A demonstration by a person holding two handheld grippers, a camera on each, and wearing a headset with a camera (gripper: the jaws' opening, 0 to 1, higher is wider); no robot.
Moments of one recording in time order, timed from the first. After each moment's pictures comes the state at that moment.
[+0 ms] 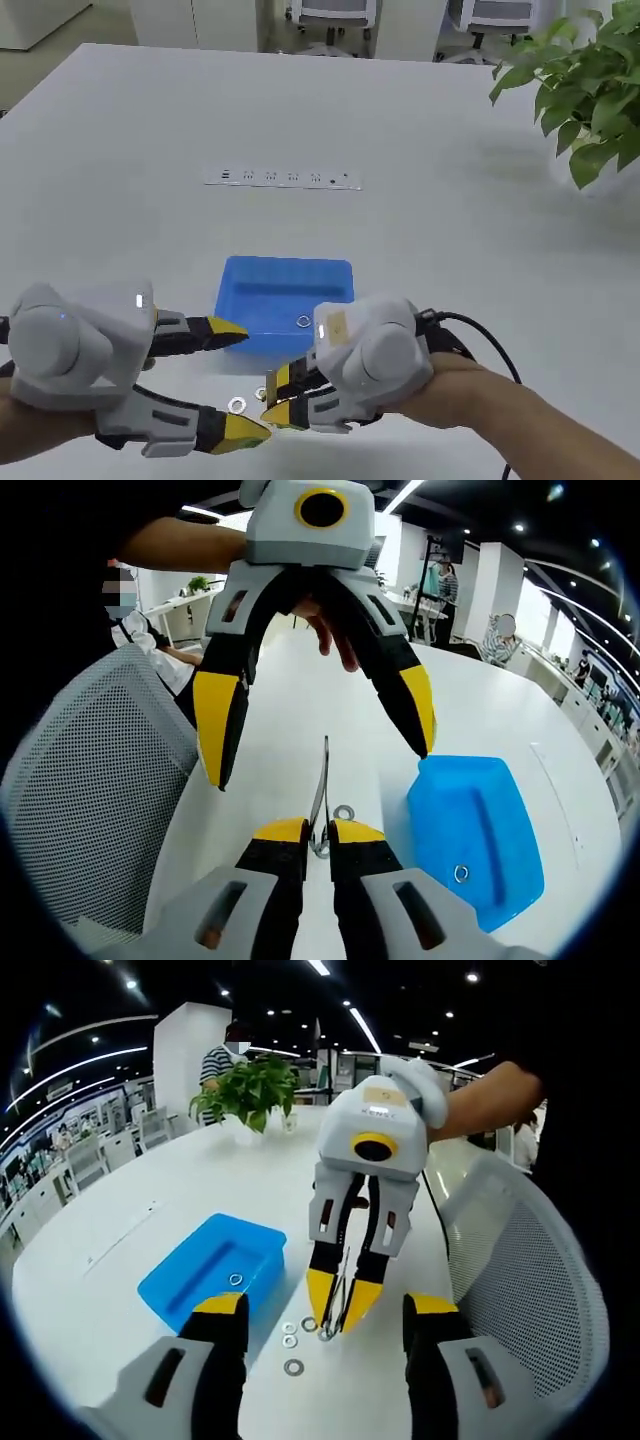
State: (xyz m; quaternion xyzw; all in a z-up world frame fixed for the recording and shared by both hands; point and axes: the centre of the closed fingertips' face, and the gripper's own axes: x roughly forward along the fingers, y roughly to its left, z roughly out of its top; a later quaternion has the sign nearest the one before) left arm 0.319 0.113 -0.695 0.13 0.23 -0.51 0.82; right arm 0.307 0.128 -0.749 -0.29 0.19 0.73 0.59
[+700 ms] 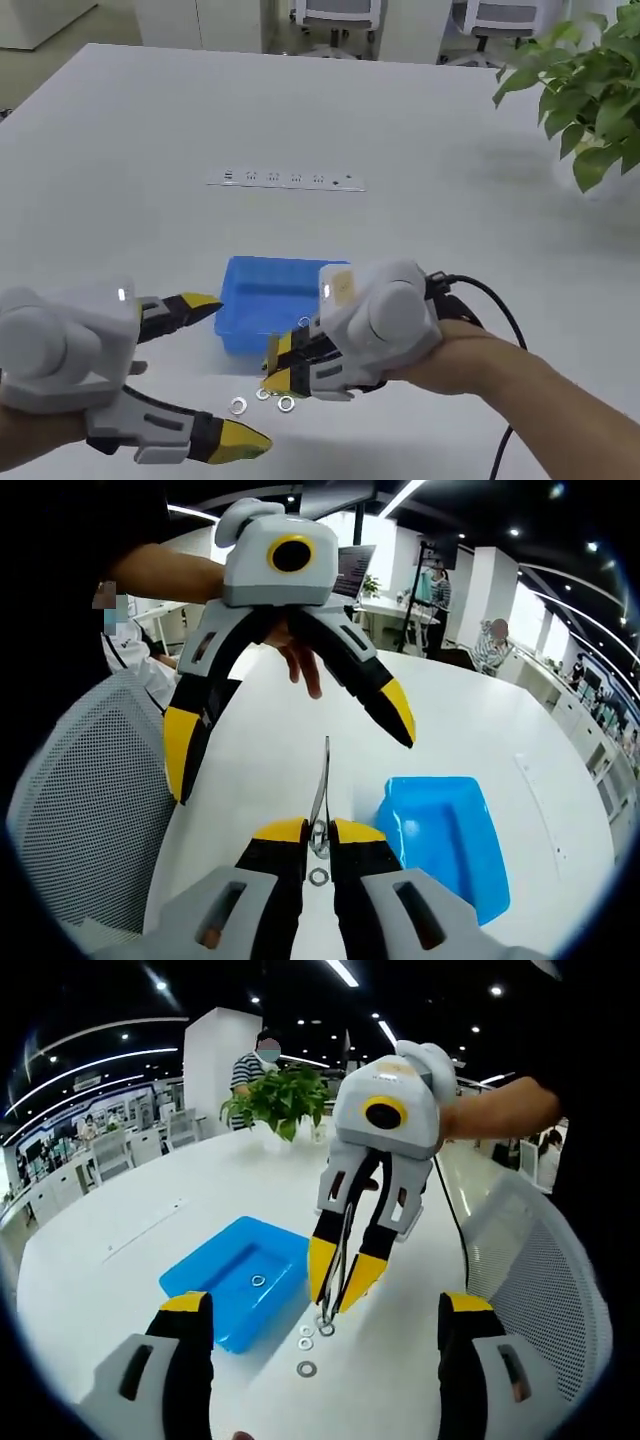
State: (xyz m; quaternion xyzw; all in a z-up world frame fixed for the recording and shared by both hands) left arm 0.331 0.129 -0.690 0.10 0.22 -0.46 0.85; right arm 0.330 0.132 -0.716 -0.29 0.18 0.72 0.61
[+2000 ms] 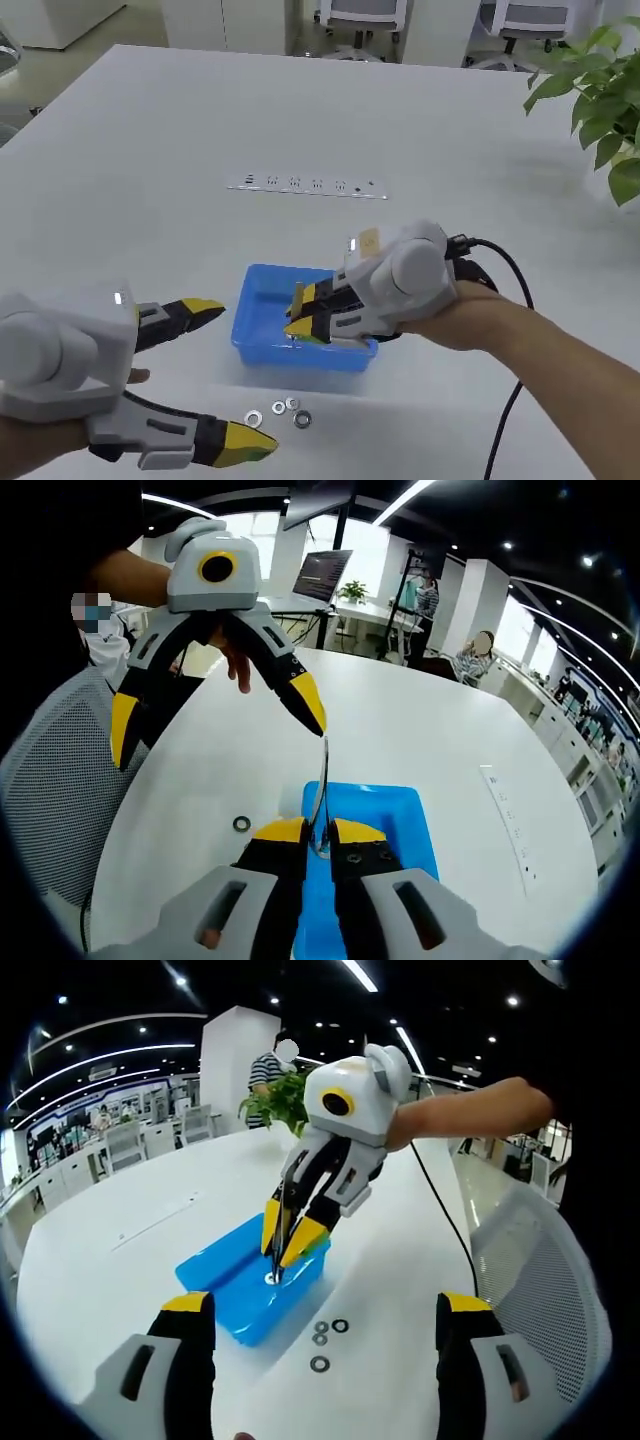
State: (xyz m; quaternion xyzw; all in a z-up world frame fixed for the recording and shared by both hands) left arm 0.341 0.144 -0.689 0.08 0.22 -0.44 0.87; right arm 0.400 0.146 -0.712 -0.30 0.15 0.70 0.63
